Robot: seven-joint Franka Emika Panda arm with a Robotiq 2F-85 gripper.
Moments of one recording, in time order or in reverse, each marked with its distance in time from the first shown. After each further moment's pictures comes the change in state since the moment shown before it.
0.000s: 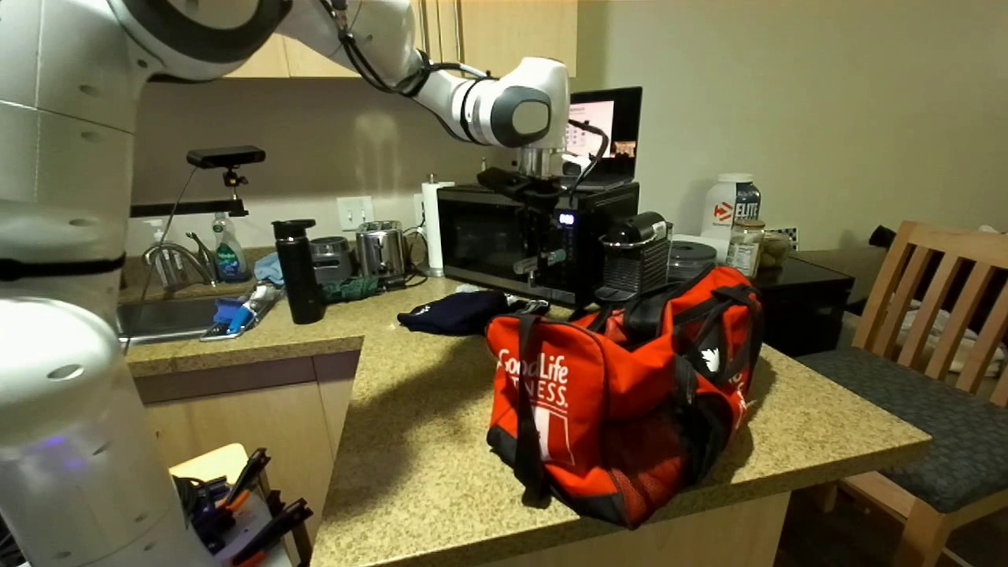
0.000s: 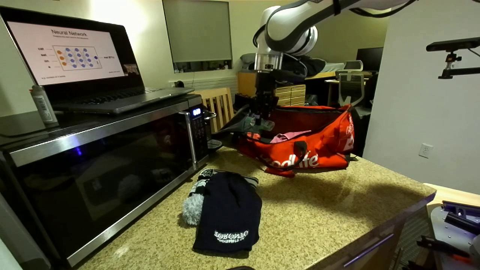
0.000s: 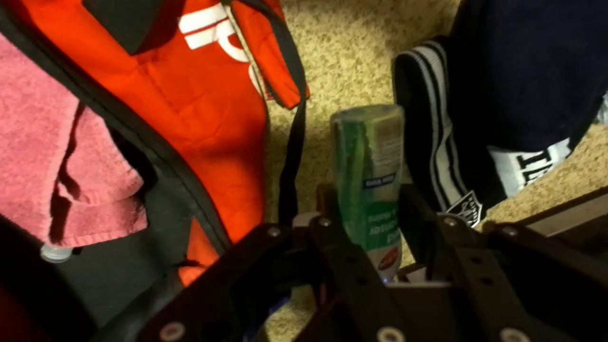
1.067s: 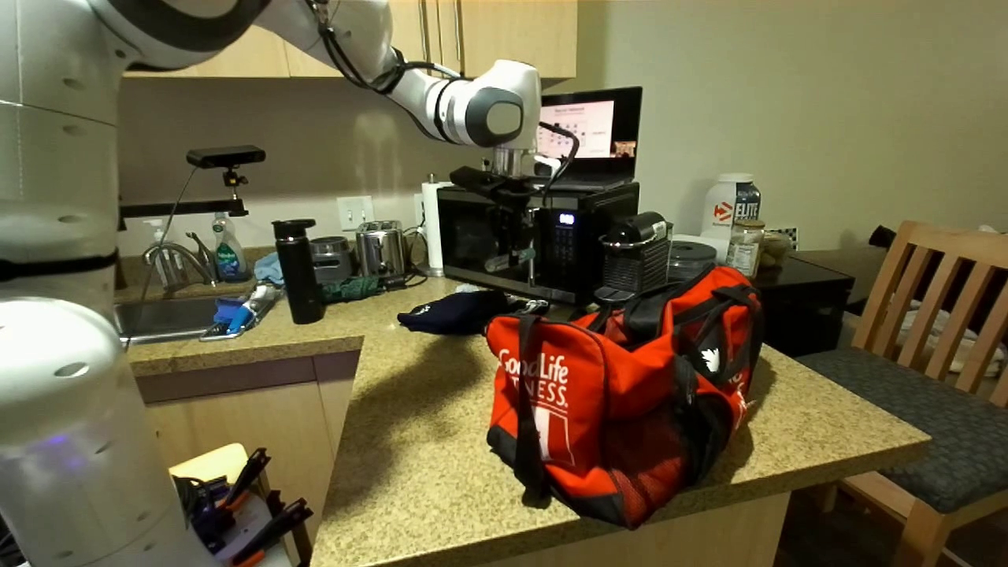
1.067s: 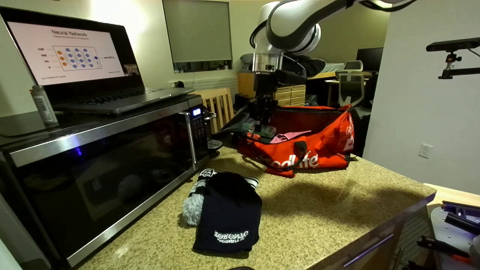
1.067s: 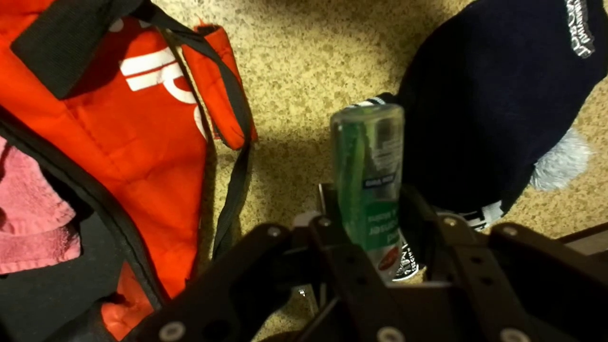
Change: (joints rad) arm 0.027 -0.062 0.064 -0.085 0.001 -0.001 -0.018
